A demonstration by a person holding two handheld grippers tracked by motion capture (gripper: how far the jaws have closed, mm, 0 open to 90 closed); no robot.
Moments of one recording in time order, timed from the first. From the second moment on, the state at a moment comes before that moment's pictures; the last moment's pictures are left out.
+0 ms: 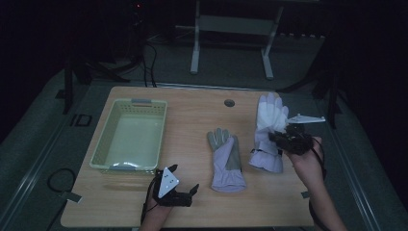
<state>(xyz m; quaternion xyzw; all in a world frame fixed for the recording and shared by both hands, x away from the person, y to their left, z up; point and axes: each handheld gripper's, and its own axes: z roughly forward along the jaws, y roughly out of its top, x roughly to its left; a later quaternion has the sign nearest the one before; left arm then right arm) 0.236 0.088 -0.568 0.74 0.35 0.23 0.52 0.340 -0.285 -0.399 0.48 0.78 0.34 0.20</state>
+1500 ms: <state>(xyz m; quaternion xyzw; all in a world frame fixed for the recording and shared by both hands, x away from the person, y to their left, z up) 0.236 0.088 -0.568 0.74 0.35 0.23 0.52 0.357 -0.168 -0.495 0.43 0.86 0.26 0.09</state>
